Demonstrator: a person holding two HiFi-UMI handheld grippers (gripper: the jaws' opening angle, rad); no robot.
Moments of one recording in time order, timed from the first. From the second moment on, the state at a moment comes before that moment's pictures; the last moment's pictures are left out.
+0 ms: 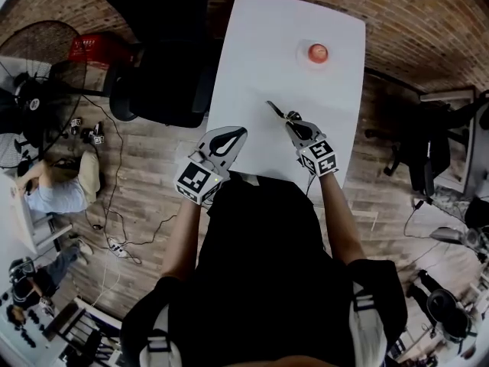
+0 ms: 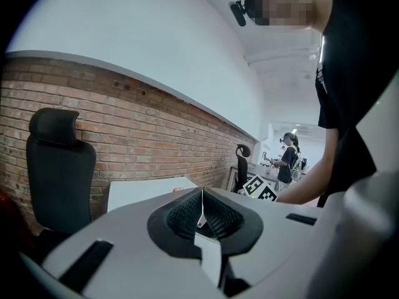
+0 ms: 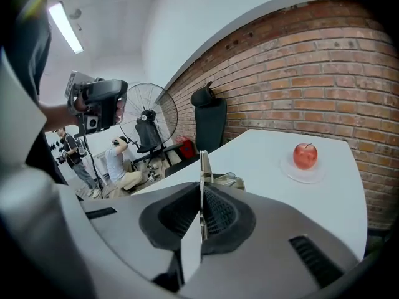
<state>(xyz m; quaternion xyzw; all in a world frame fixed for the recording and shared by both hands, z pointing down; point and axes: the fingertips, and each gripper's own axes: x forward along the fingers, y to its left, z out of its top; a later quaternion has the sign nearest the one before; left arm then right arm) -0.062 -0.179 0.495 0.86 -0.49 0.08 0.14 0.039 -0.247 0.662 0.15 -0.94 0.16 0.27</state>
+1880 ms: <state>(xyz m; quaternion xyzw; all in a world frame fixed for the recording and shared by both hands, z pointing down) -0.046 -0.173 0.502 0.82 -0.55 0.09 0.15 0.035 -0.265 0.768 0.10 -0.90 0.22 0.37</state>
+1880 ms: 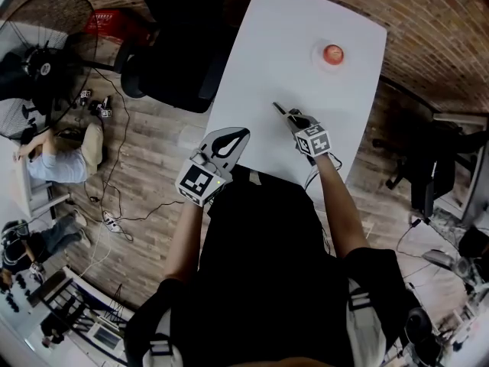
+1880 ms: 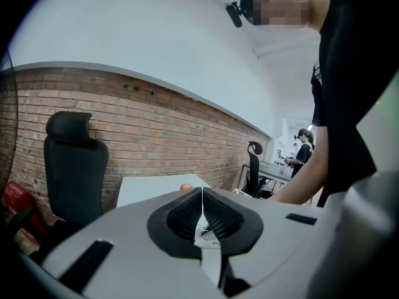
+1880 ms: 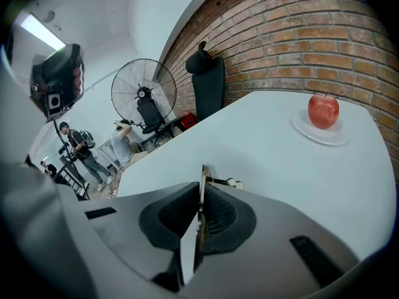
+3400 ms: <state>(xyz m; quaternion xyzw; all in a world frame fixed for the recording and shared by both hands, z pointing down) -0.024 -0.181 0.505 0.82 -0.54 0.10 0.16 0.061 -0.278 0.796 0.11 -0.88 0.31 0.34</state>
